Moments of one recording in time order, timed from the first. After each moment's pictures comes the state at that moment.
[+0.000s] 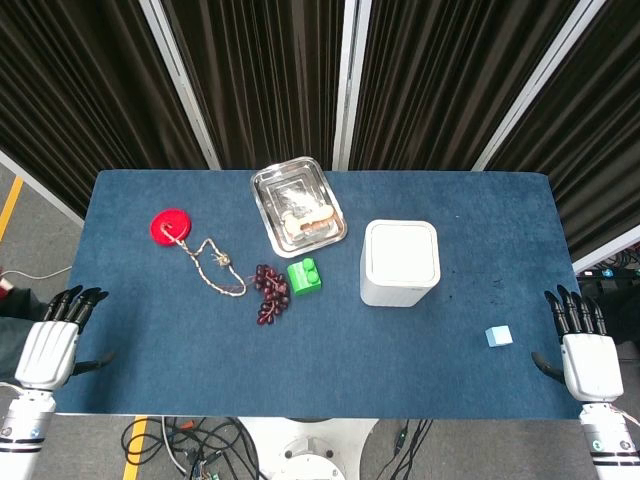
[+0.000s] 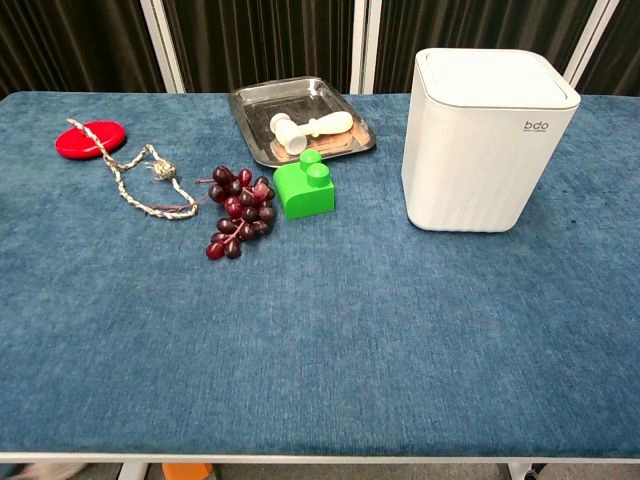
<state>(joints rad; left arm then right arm) -0.12 -1.22 -0.03 -1.55 1.54 1.48 0.01 0.10 -1.19 0.02 -1.47 -1.51 1.42 -0.02</state>
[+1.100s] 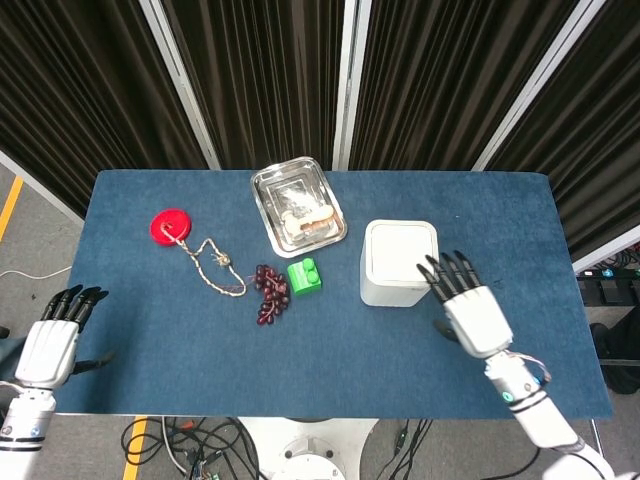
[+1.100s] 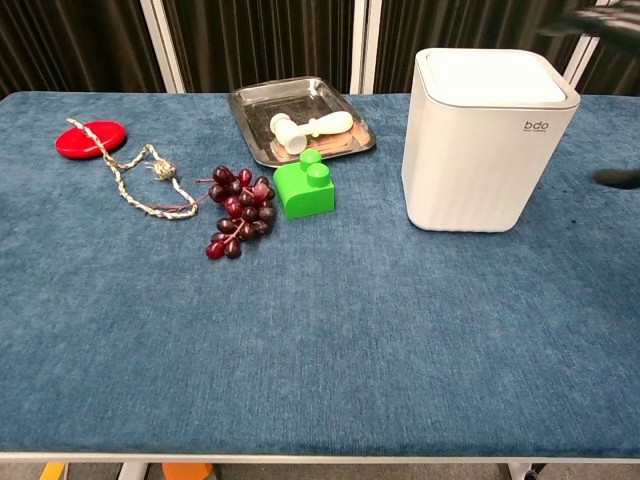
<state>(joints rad) -0.13 -1.22 -0.03 -1.56 1.53 1.46 0.01 0.41 -1.23 0.13 -1.72 -1.61 1.16 -0.31</state>
